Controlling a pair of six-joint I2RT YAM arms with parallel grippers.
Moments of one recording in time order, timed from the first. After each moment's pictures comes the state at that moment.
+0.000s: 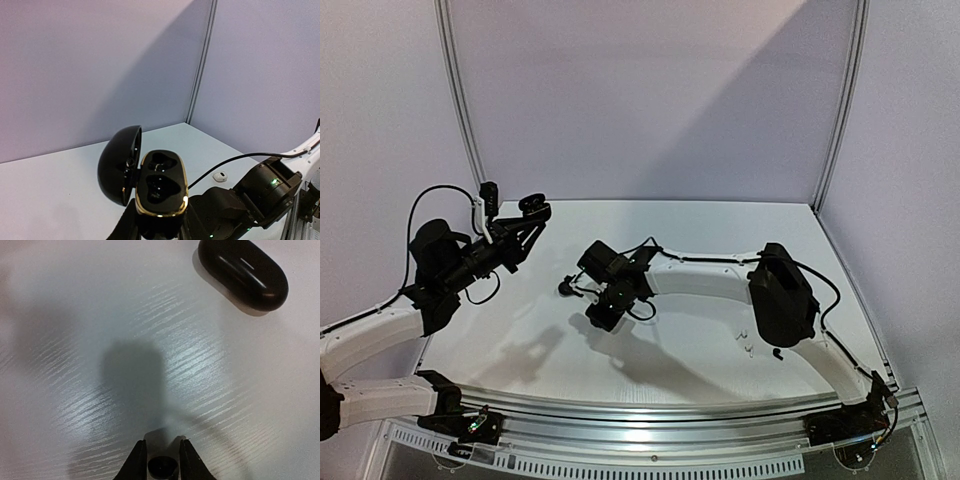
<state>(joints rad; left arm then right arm) -0.39 0.94 0.48 0.54 0.36 -0.22 1.08 2.53 2.15 -0.69 -0.04 -0.01</state>
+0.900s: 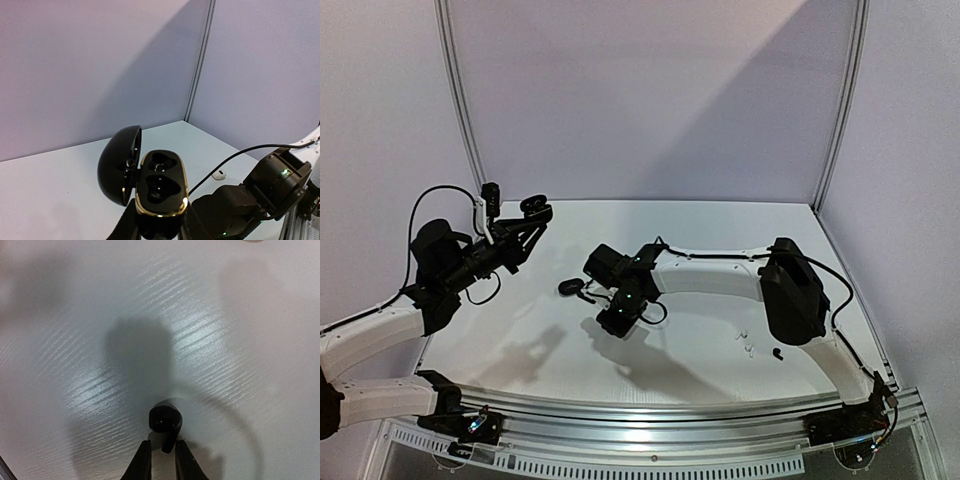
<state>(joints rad) -0.39 0.95 0.48 0.53 0.37 -0.22 1.09 2.45 2.06 -0.81 -0.03 0.07</state>
